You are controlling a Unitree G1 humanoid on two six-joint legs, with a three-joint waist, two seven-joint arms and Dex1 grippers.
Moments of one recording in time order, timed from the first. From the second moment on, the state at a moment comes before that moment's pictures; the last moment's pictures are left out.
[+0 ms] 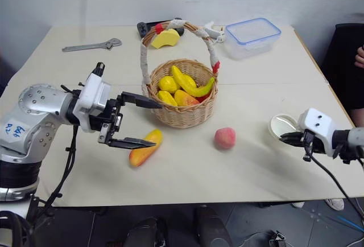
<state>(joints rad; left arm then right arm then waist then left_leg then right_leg) -0.66 0.78 -0.03 -0.26 -0.57 0.48 -1.22 -0.24 -1.05 -0.16 0.24 0.20 0.17 1.21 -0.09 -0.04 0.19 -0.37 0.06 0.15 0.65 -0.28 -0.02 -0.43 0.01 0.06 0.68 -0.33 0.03</state>
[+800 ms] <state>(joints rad) -0.53 0.93 -0.02 -0.46 -0.60 1.32 -0.70 -0.38 -0.98 -0.32 -0.59 0.99 0.81 1.02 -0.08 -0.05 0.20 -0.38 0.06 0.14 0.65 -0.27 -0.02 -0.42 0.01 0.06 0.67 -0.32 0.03</state>
